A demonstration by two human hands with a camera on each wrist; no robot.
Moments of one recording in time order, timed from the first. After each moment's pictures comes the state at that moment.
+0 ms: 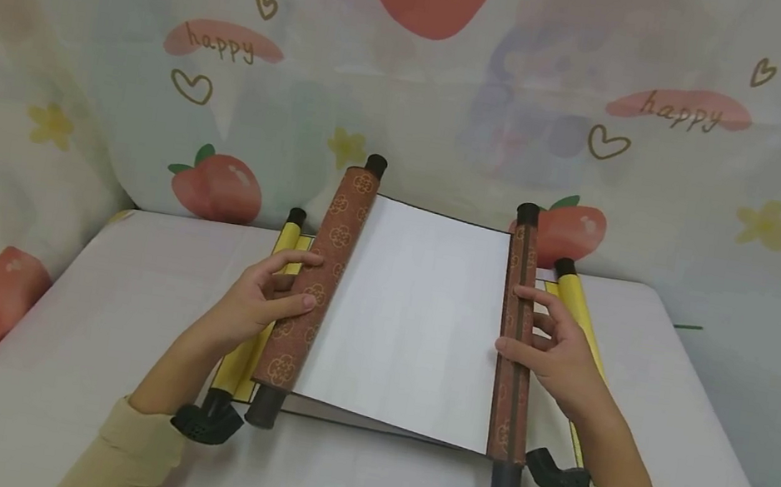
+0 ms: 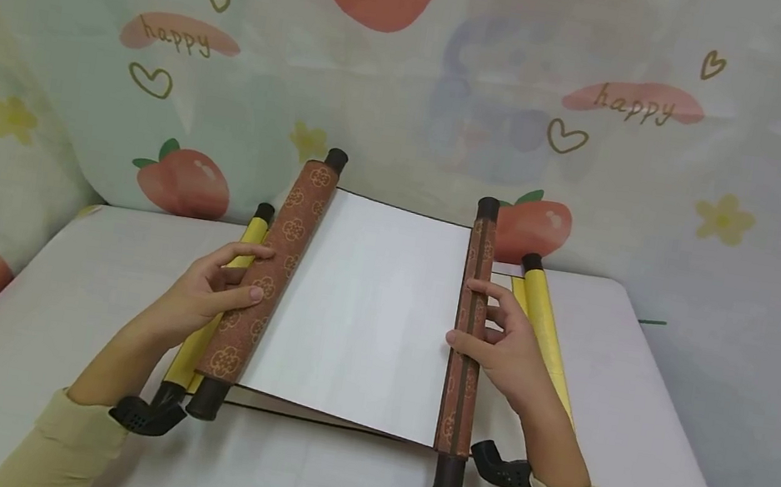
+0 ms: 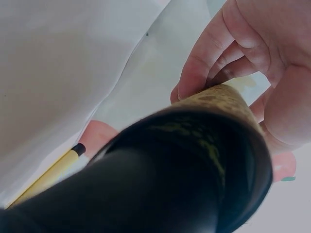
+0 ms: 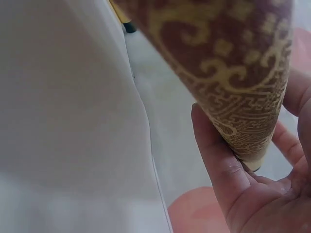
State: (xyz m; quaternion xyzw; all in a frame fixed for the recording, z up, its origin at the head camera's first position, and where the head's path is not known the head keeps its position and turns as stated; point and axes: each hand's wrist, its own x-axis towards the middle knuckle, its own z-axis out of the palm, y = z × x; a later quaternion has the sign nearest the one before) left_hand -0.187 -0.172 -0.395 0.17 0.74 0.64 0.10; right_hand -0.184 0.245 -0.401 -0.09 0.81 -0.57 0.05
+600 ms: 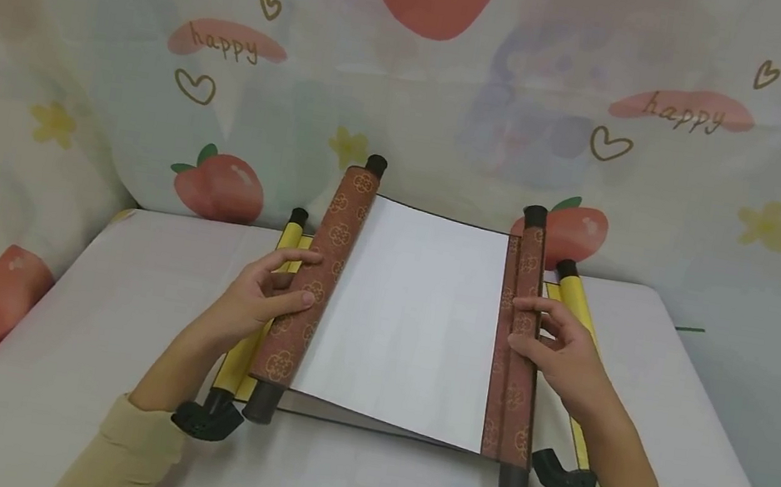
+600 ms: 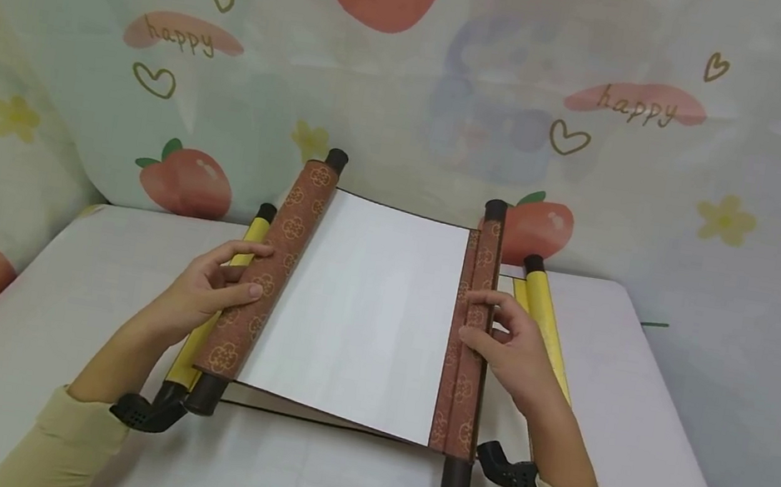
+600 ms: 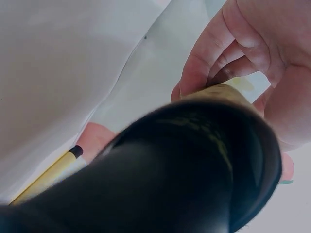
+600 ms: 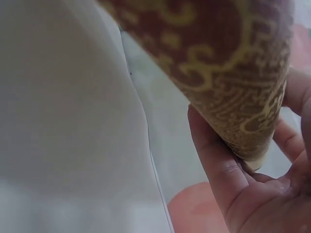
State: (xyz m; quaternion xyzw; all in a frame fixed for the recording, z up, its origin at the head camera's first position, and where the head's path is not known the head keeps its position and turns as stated) left_hand -0.190 -0.178 -0.398 0.17 0.74 0.65 0.09; right_hand -0.183 0.248 -0.400 -0.11 0.82 -0.57 0.04
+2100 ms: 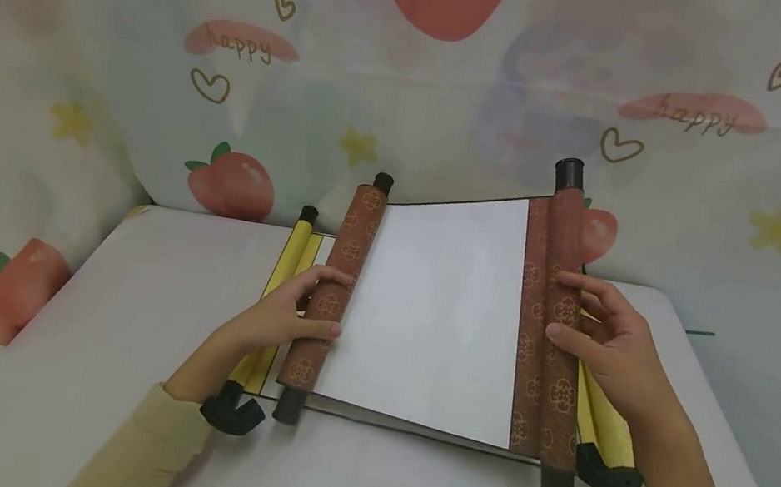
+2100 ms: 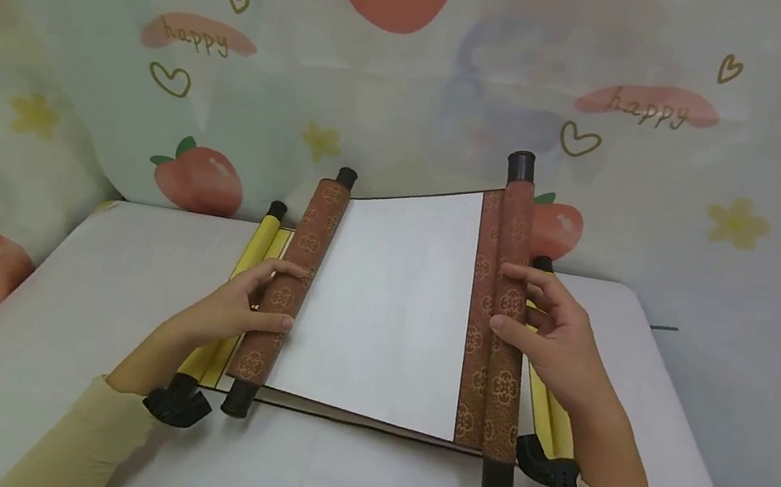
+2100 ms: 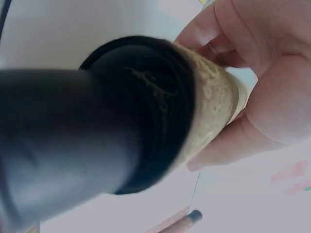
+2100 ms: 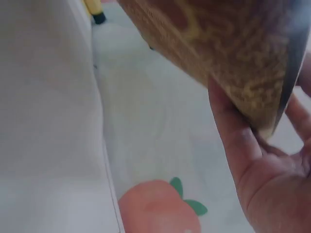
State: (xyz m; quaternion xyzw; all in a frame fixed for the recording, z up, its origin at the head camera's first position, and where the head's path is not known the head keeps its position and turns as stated) left_hand -0.197 -0.163 -0.425 0.16 0.80 0.56 0.14; right_hand -0.178 0.267 -0.358 -0.16 0.83 -0.54 -0.02
